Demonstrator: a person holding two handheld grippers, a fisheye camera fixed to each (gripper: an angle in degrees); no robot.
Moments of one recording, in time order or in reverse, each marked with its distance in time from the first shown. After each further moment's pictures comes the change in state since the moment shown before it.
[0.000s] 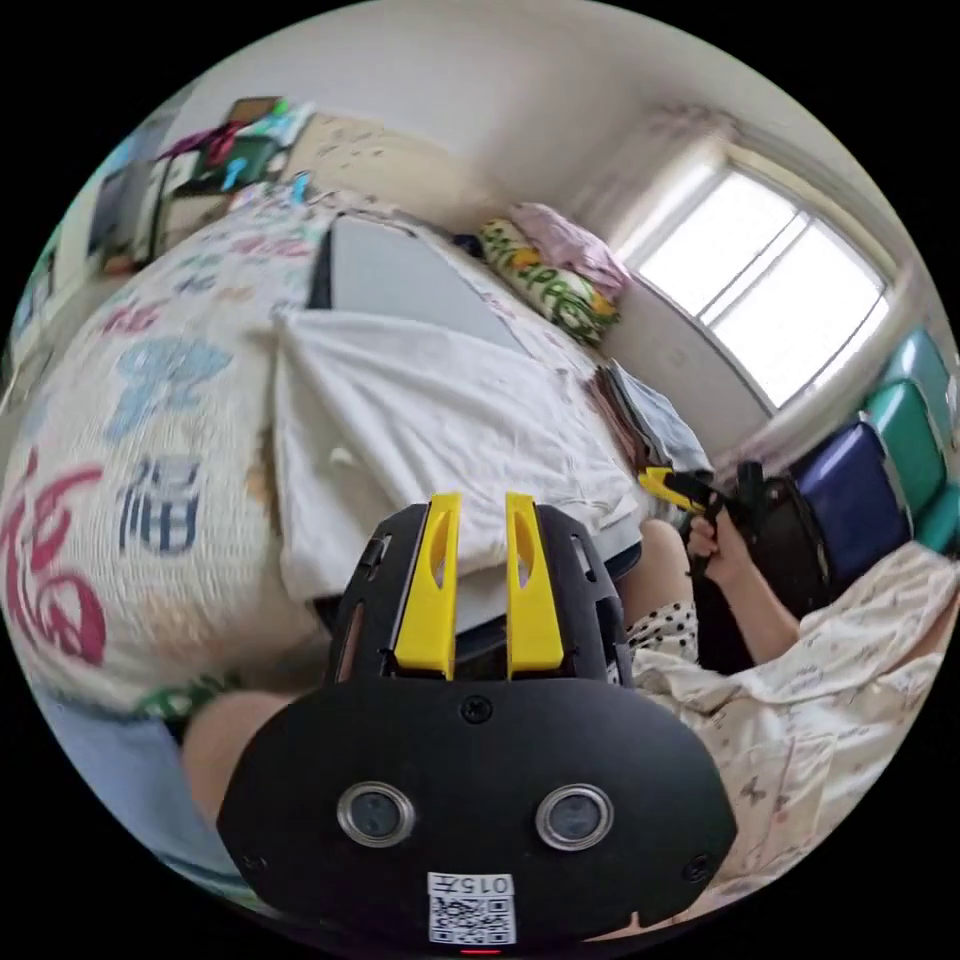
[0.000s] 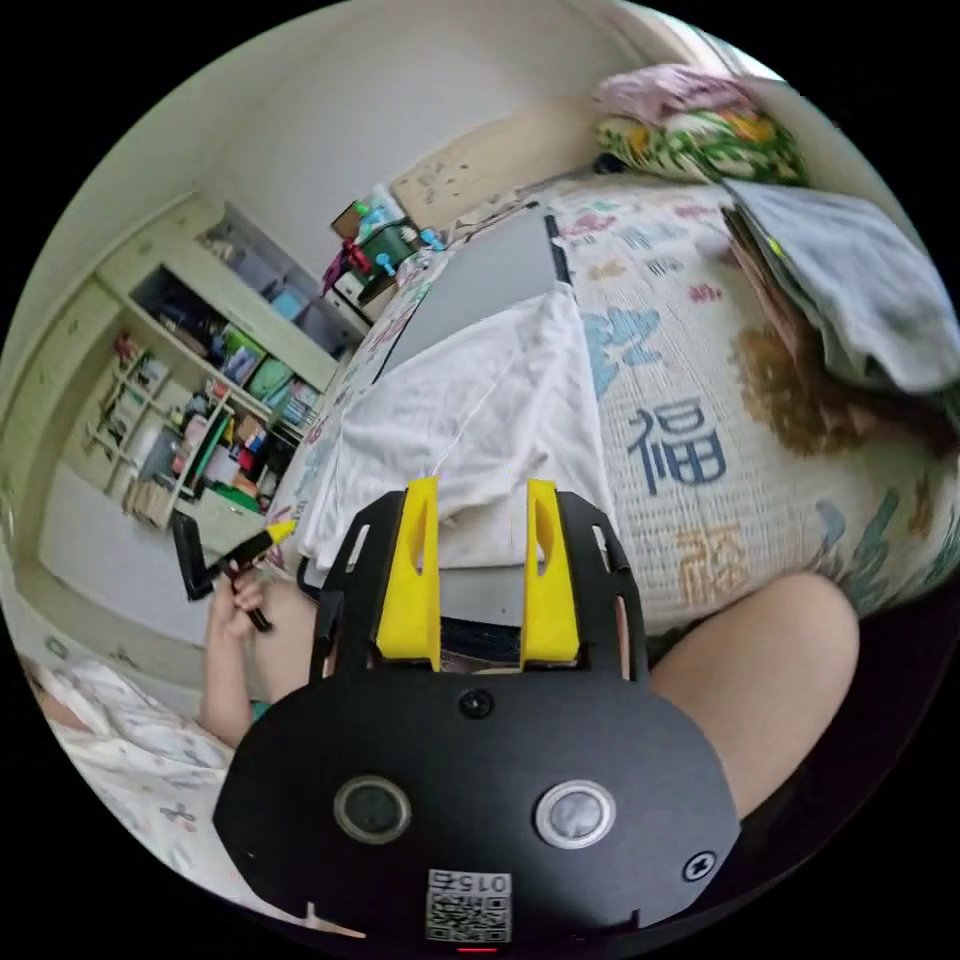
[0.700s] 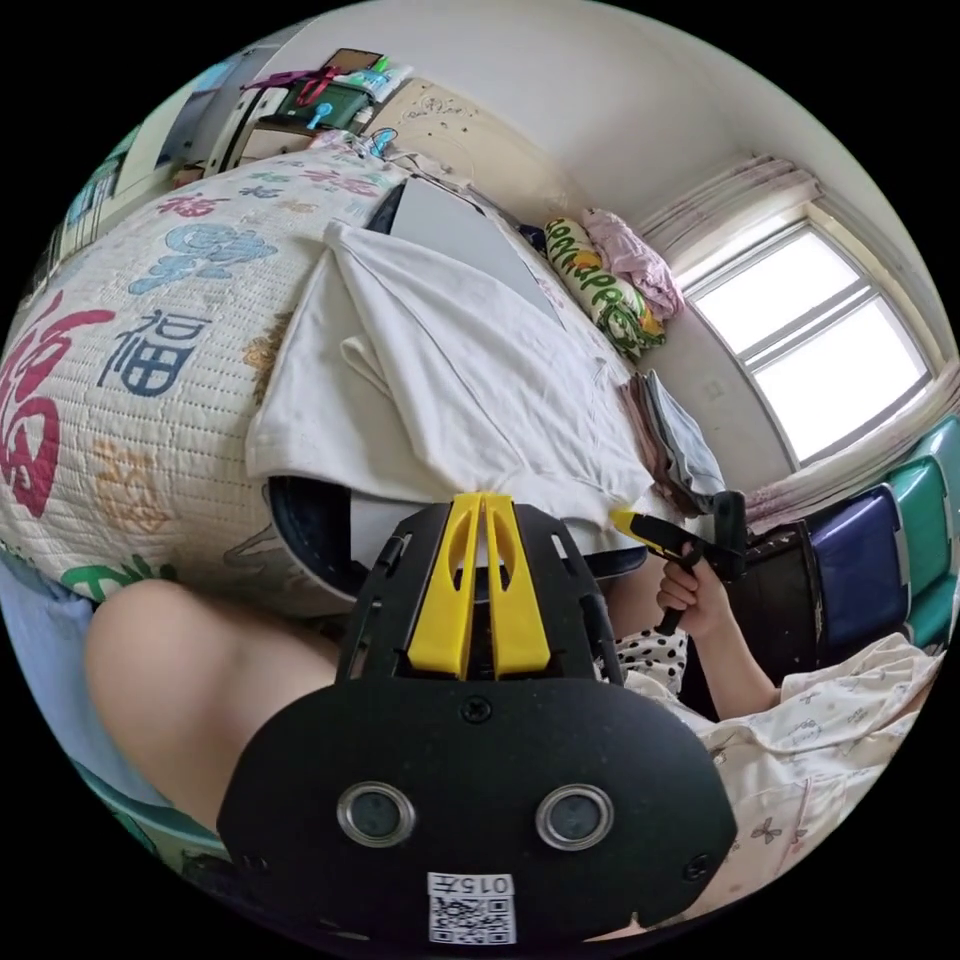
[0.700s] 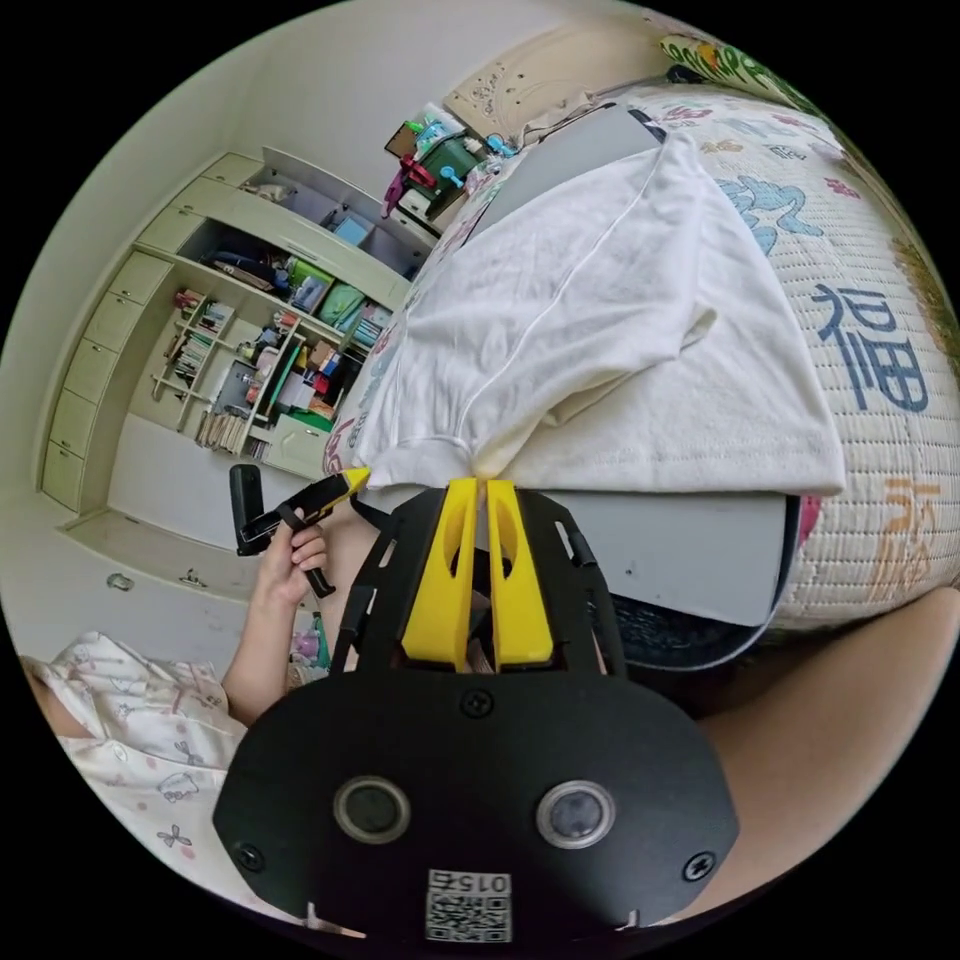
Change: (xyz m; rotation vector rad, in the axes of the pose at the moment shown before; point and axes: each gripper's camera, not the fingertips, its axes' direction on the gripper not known) left arm 0.046 -0.102 0.004 -0.068 -0.025 -0.112; right arm -0.096 -0.019 -0.062 -0.232 -0.218 -0.116
